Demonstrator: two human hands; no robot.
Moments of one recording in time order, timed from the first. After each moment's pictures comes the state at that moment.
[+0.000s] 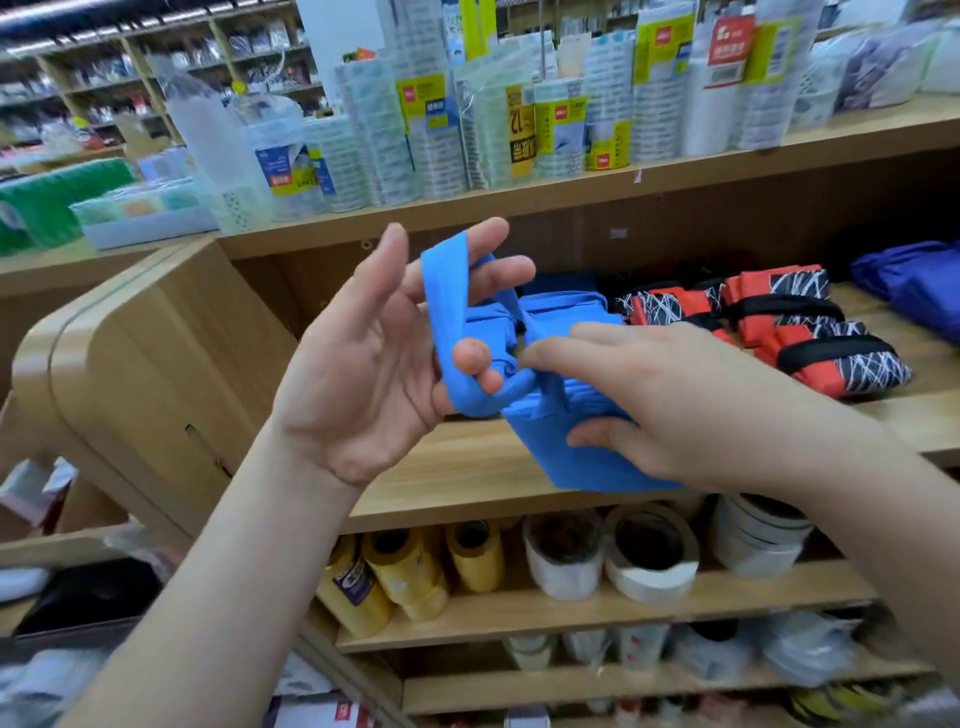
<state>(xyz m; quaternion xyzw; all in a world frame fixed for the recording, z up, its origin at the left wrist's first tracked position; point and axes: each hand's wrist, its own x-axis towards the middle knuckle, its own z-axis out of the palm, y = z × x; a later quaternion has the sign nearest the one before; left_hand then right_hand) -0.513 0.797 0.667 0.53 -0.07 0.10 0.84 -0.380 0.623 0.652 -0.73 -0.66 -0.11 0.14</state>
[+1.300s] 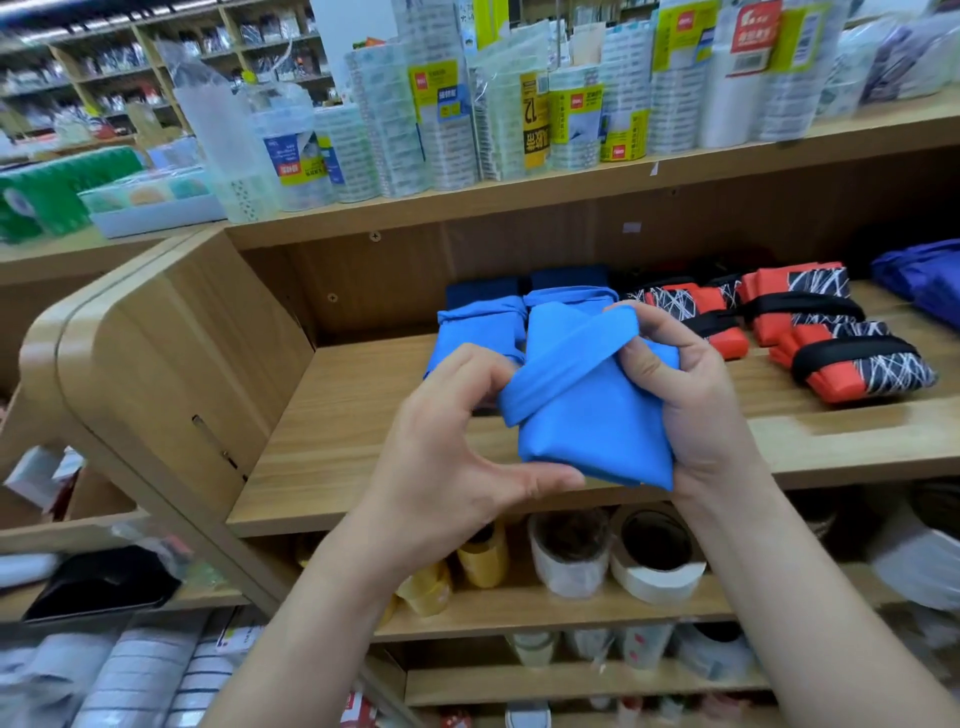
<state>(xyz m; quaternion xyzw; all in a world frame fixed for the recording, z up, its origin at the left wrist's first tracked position) -0.518 0.774 0.610 0.88 0.00 0.33 0.35 -0.377 0.655 0.595 -0.40 -0.25 0.23 0.85</state>
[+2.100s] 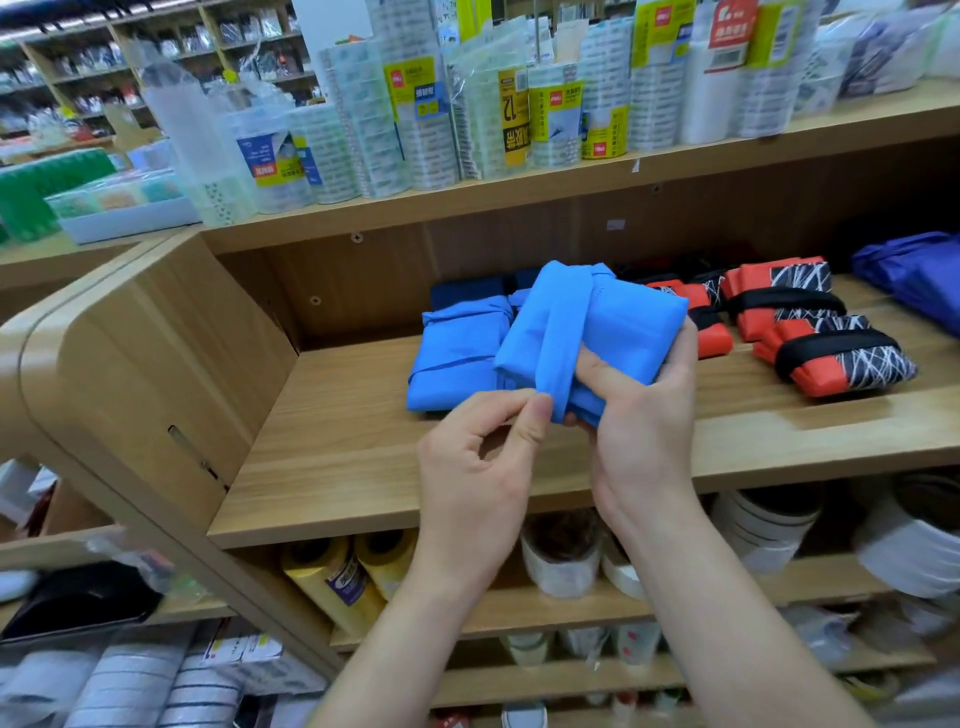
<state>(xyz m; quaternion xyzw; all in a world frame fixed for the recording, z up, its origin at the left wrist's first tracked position) -0.489 0.743 0.575 0.76 0.11 0.43 0.47 -0.403 0.677 0.593 -0.42 -0.14 0.11 0.89</state>
